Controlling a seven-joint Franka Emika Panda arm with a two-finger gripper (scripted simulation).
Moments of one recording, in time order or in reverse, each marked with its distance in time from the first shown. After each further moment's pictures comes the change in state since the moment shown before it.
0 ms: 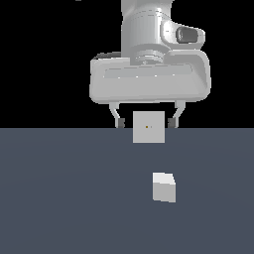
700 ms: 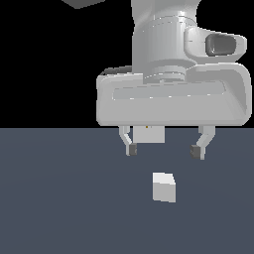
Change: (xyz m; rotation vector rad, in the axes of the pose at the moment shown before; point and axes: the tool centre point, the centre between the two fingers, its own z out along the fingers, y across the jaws) arm -0.037 0.025 0.041 -0.007 0.025 0.085
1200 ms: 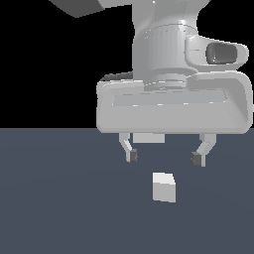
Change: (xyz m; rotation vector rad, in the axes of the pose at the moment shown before) arm -0.002 0.001 0.010 0.000 0.002 0.003
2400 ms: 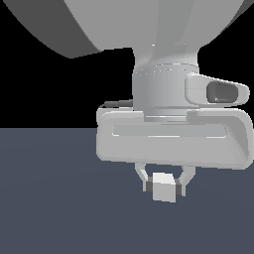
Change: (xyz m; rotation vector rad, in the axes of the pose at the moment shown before) arm -0.004 0.000 0.042 0.001 0.000 0.001
